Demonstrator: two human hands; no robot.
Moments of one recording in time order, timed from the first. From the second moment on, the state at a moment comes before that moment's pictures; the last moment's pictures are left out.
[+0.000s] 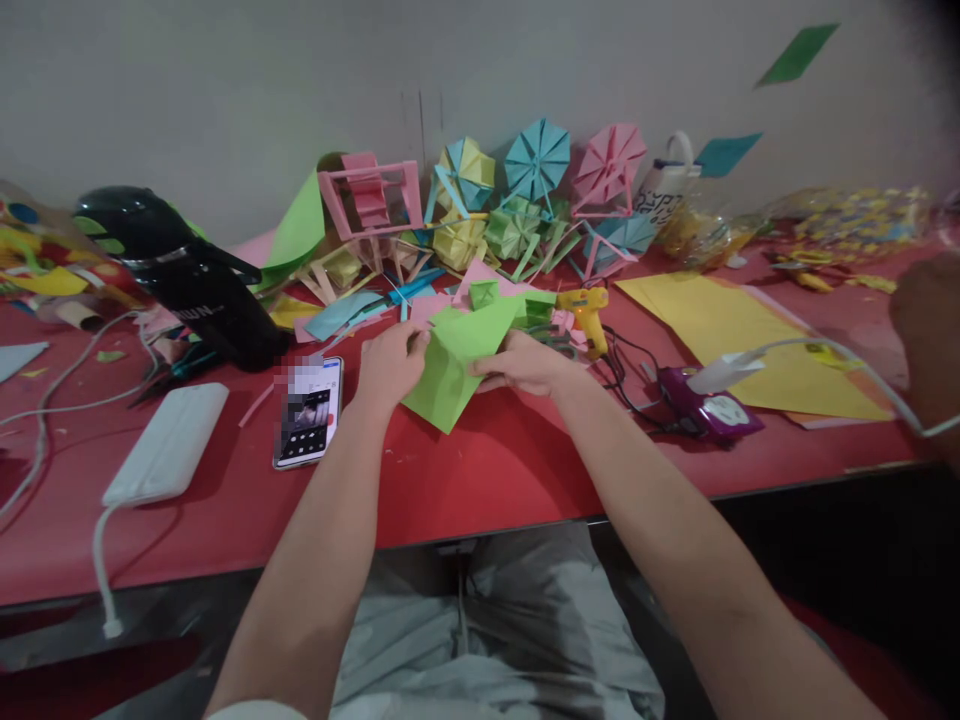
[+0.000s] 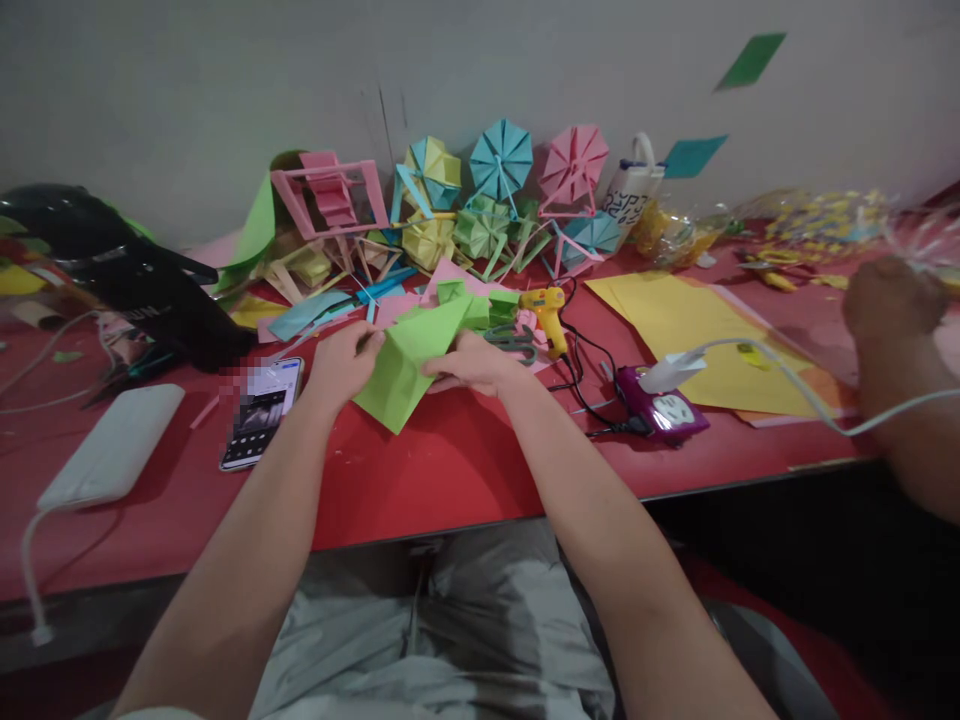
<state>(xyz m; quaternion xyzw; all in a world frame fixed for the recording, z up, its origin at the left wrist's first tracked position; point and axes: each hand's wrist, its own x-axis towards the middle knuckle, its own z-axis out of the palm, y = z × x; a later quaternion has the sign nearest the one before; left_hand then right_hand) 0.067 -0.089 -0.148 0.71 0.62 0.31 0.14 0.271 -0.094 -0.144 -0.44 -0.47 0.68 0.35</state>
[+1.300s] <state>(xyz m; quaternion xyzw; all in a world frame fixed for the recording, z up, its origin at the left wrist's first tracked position) 0.078 -0.096 -0.141 0.81 0.54 0.18 0.11 0.294 -0.075 -0.150 -0.41 -0.81 0.37 0.20</state>
